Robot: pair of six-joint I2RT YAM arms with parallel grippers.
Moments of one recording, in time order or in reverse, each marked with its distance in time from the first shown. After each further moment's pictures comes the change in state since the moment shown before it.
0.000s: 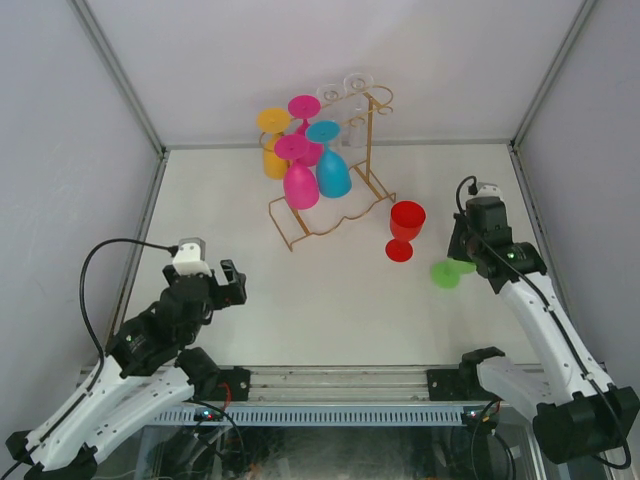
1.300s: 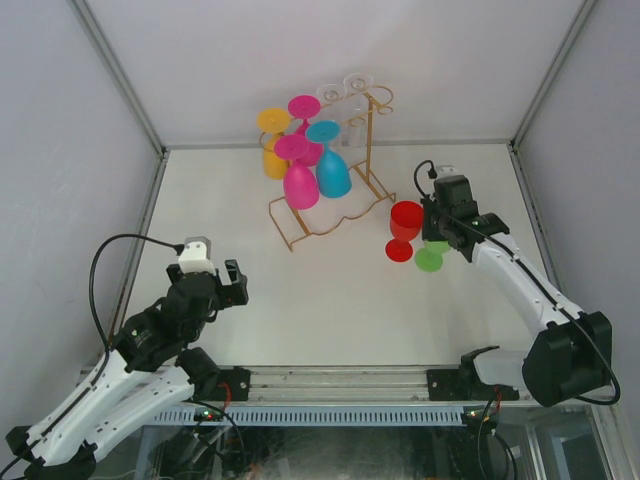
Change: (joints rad) left arm 0.000 0.040 0.002 -0.016 -0.002 0.000; right arm 0.072 0.307 0.077 0.208 -0.094 -0.115
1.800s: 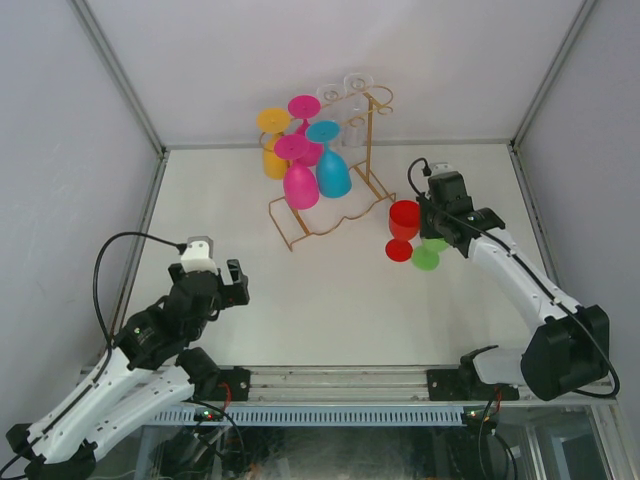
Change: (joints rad) left arm 0.000 0.017 0.000 0.000 0.001 0.000; right arm 0.029 0.034 0.048 -0.025 0.031 -0.022
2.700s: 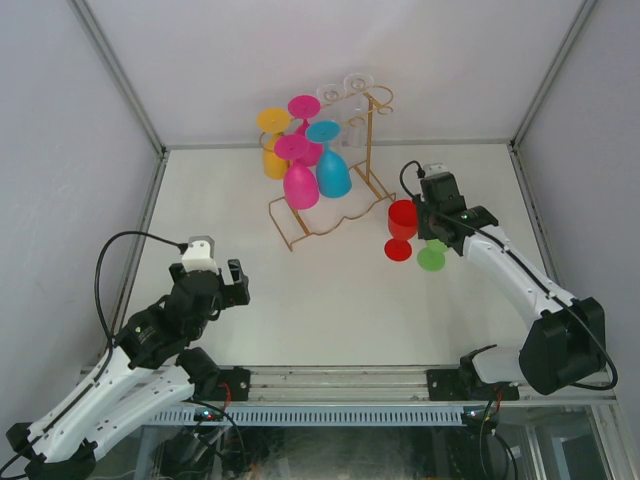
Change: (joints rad) left arm 0.000 0.011 0.000 0.000 0.003 0.000; right arm 0.033 0.036 0.017 -0.023 0.092 -0.037
